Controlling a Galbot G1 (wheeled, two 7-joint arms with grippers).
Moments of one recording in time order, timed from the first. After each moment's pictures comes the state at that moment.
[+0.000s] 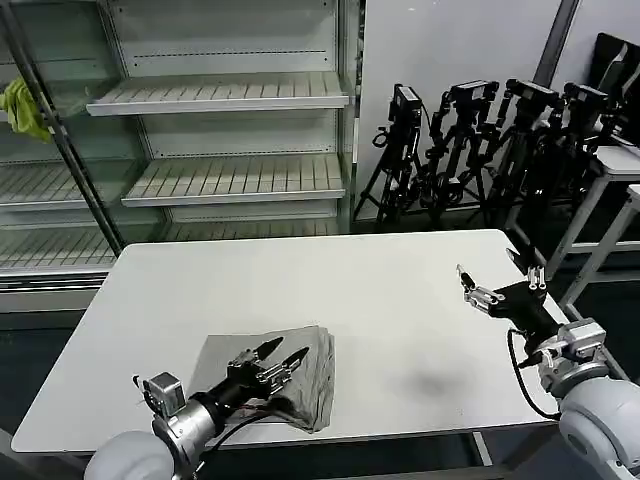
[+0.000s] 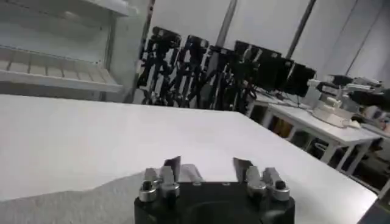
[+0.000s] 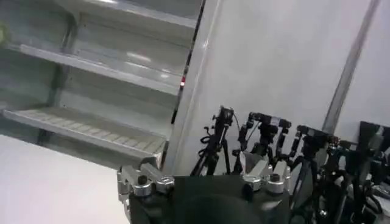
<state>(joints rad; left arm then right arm) 1.37 -1.02 -0.40 -2.26 -0.78 0.55 0.07 -1.33 0.64 0.61 2.25 0.67 -0.32 0.25</state>
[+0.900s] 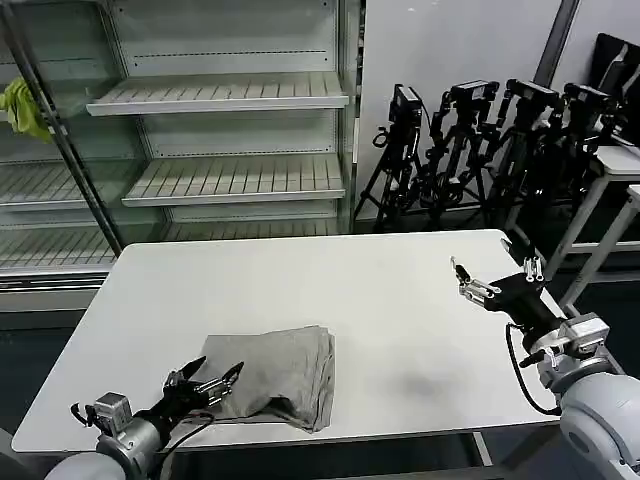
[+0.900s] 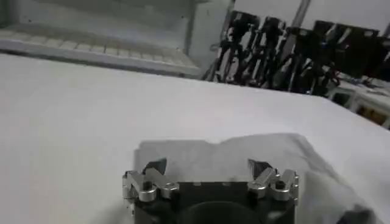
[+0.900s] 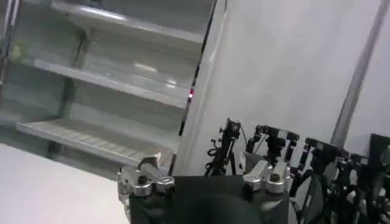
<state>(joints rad) 1.54 -1.04 -0.63 -2.15 -0.73 0.52 0.05 -1.29 0.63 0.60 2.27 0.69 -0.31 0.25</state>
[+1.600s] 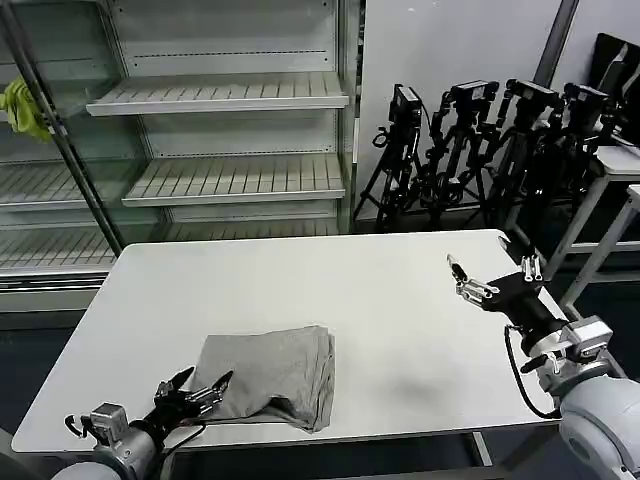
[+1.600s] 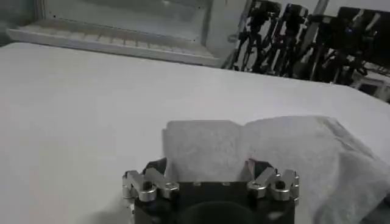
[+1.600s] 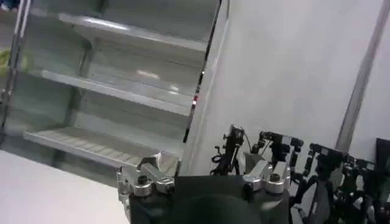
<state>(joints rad) 1.57 -1.07 -0.65 -2.11 -0.68 0.50 0.07 -1.31 0.65 0.61 2.31 0.69 -0.31 0.25</state>
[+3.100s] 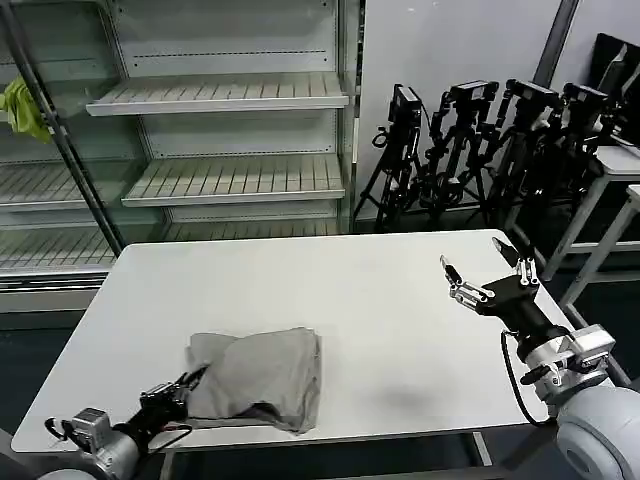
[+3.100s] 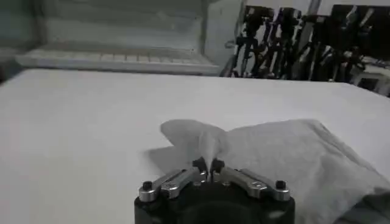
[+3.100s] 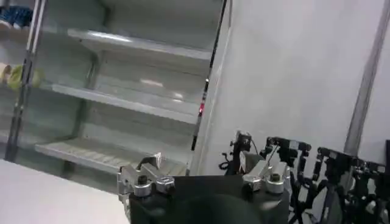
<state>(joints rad) 1.64 -1.03 -0.75 -2.16 -0.64 0.47 0.11 -1.30 0.68 0.60 2.34 0.69 -0.30 0.24</state>
